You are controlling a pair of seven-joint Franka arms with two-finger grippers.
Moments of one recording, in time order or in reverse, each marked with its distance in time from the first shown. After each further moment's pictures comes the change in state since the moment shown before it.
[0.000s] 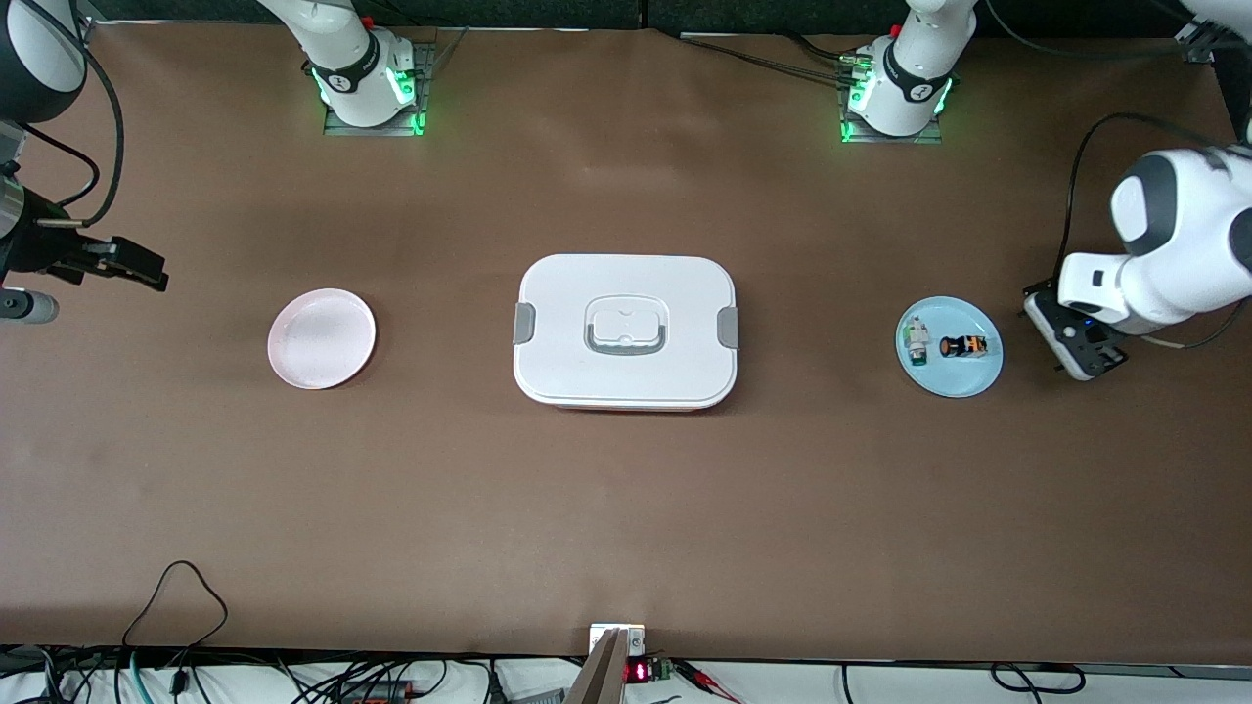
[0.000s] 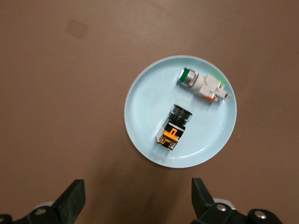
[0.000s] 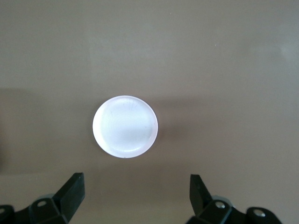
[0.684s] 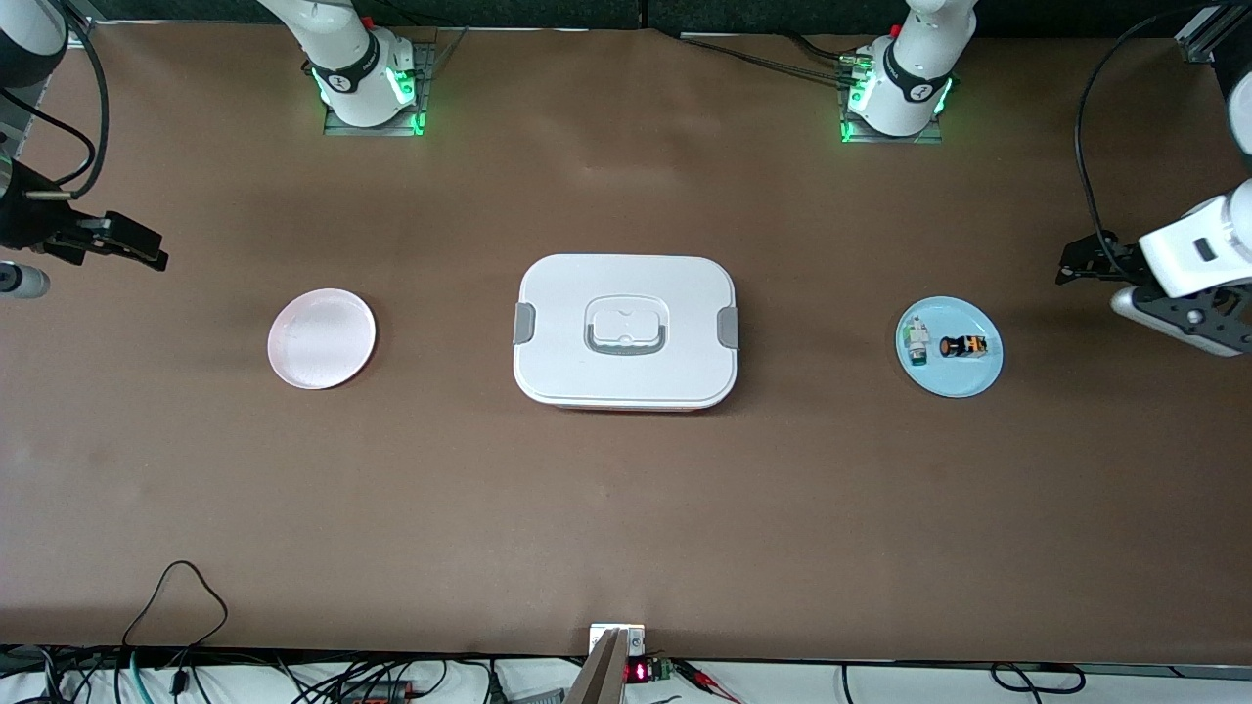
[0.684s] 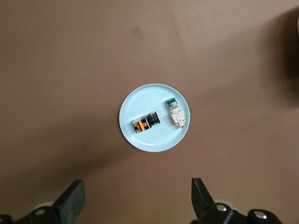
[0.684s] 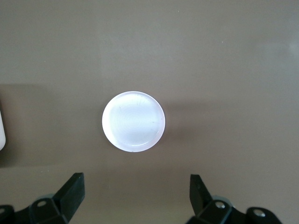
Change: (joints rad) left arm 0.000 -0.072 -0.071 0.355 -0.080 -0.509 -0.694; right arm 0.005 -0.053 -0.008 -0.020 0.036 -0.011 -0.015
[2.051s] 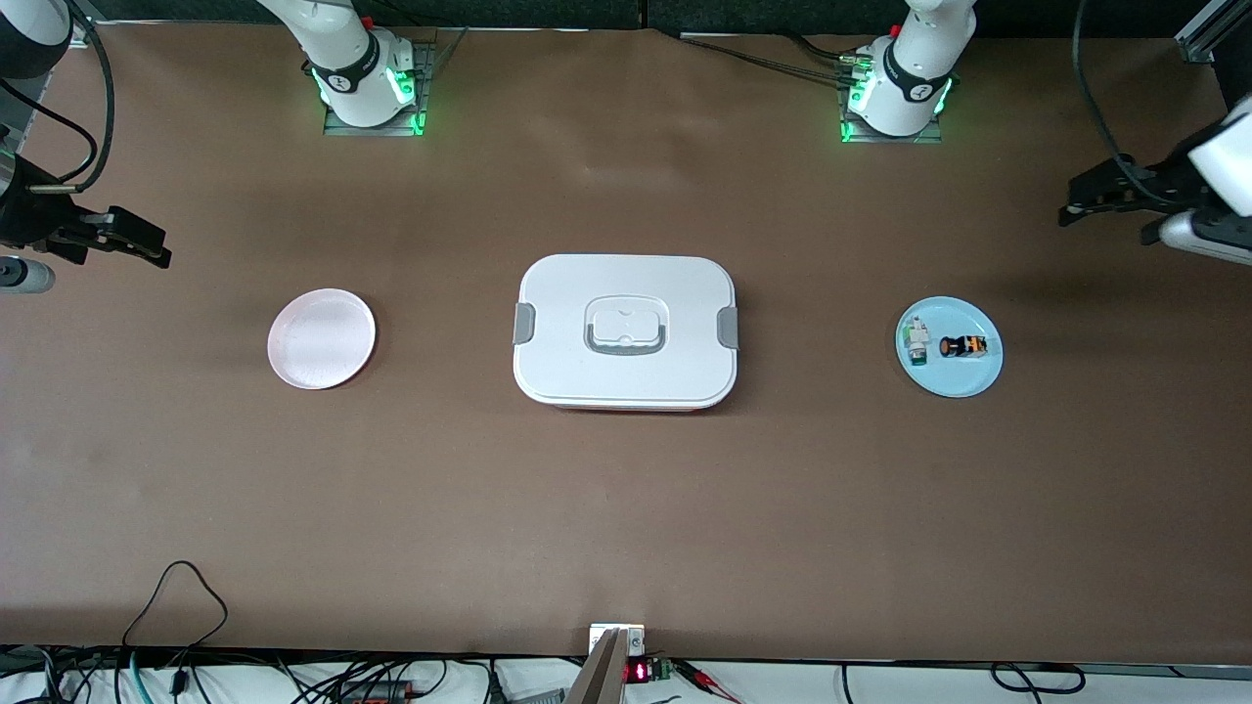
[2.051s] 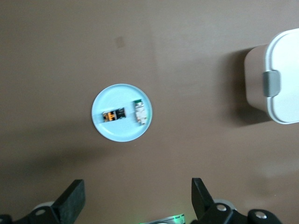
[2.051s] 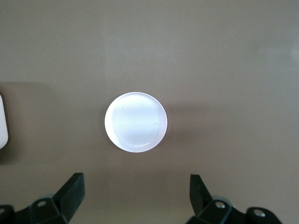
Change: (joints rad) left arm -0.138 -0.114 0.062 0.119 -0.125 -0.176 -0.228; right arm 0.010 0.000 0.001 0.001 0.000 0.000 -0.009
